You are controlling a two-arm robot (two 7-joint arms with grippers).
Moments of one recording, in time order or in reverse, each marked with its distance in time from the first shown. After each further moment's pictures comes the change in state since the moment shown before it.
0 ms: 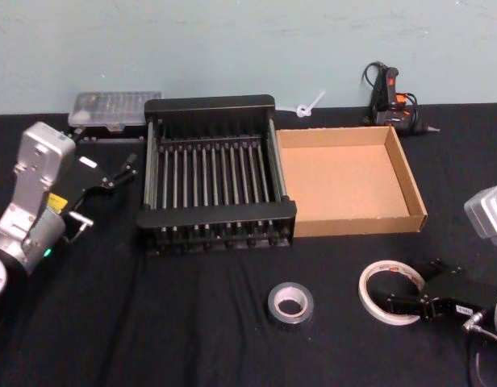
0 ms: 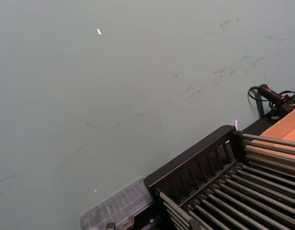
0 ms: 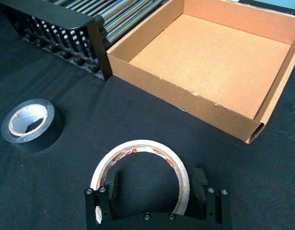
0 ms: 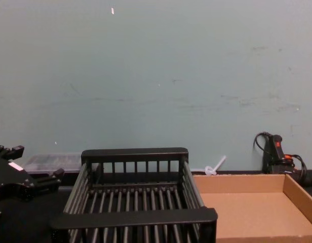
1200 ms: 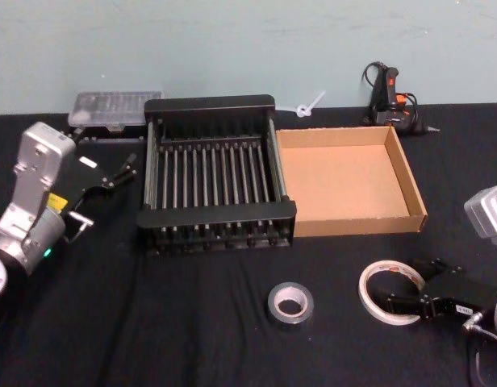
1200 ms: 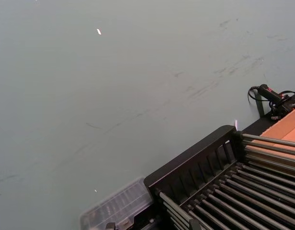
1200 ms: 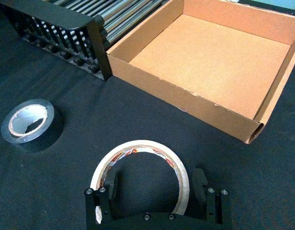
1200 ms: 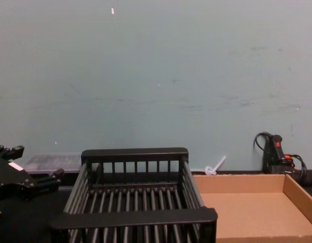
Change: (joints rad) left arm 0.000 0.000 0.000 0.000 0.000 0.000 0.000; right arm 0.000 0.000 0.000 -0.001 0.000 0.000 -0.001
